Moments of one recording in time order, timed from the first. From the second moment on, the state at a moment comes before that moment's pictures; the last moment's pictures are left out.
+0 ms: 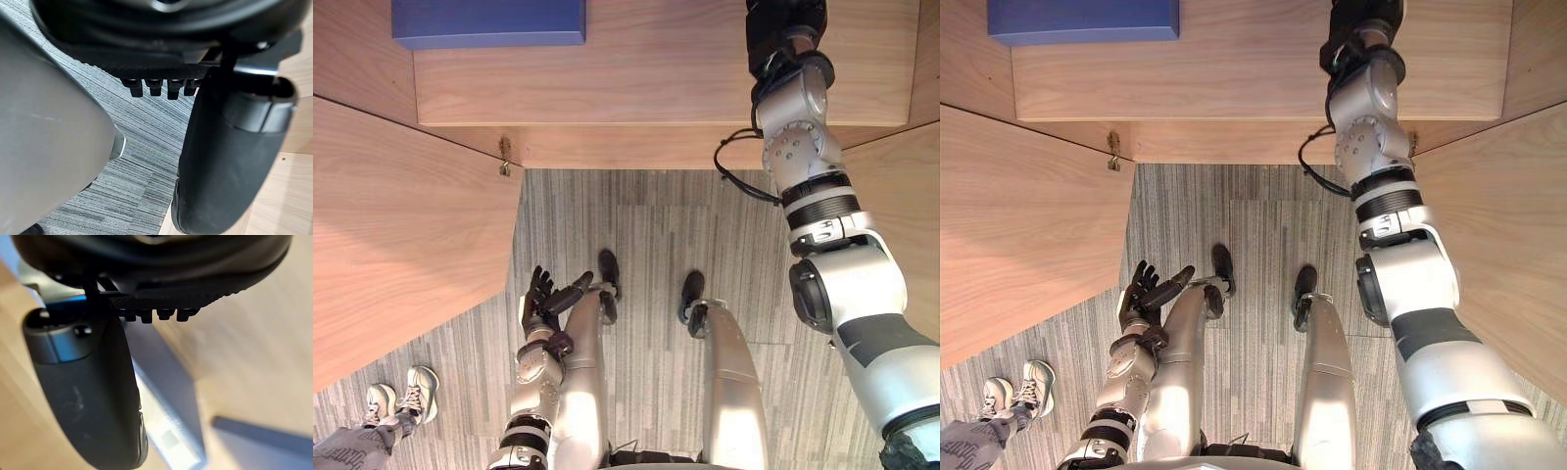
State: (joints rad) left arm -0.13 0.01 0.12 0.60 -0.41 -0.21 0.12; right arm -1.28 -0.38 0.17 0.81 0.87 -0.12 -0.18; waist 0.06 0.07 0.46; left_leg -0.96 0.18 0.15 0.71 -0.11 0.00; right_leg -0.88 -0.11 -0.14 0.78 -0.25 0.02
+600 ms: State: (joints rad) left arm -0.14 0.05 0.09 0.70 -0.41 -0.22 0.08; right arm -1.08 -0.47 0.32 0.81 0.47 -0.12 -0.08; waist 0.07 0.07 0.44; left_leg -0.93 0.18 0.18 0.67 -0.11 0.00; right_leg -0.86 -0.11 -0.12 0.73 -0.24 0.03
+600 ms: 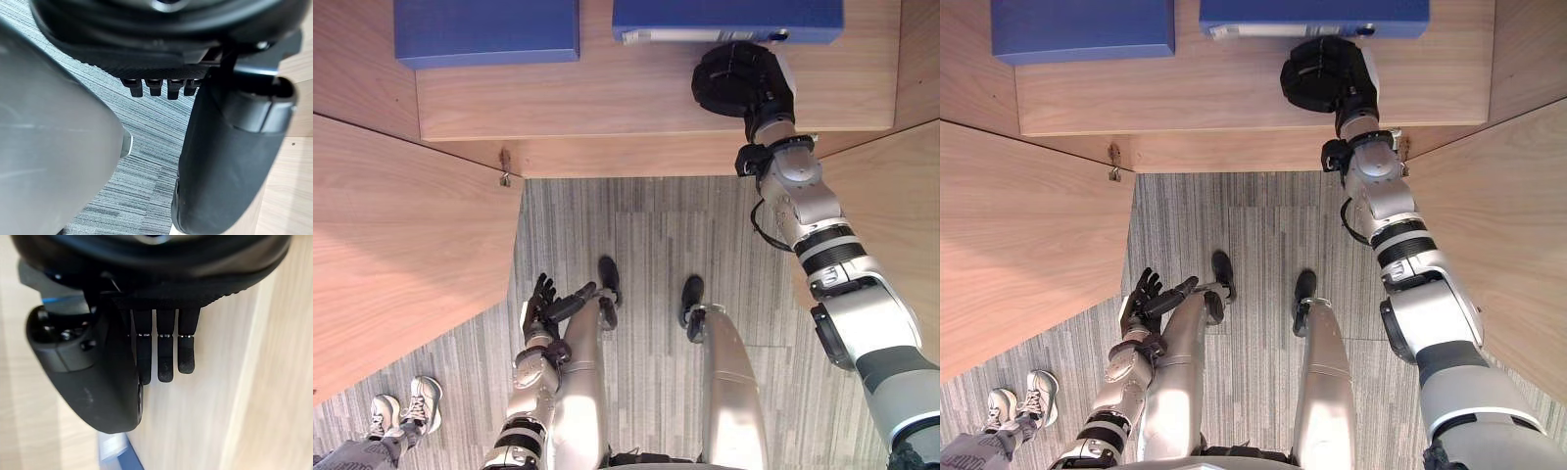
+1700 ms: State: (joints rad) left arm -0.12 0.01 0.11 0.68 -0.41 -0.19 0.11; right arm -0.79 -0.43 0.11 0.32 0.37 -0.10 -0.31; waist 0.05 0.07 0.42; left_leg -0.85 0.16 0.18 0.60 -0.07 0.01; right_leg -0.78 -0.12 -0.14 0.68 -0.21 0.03
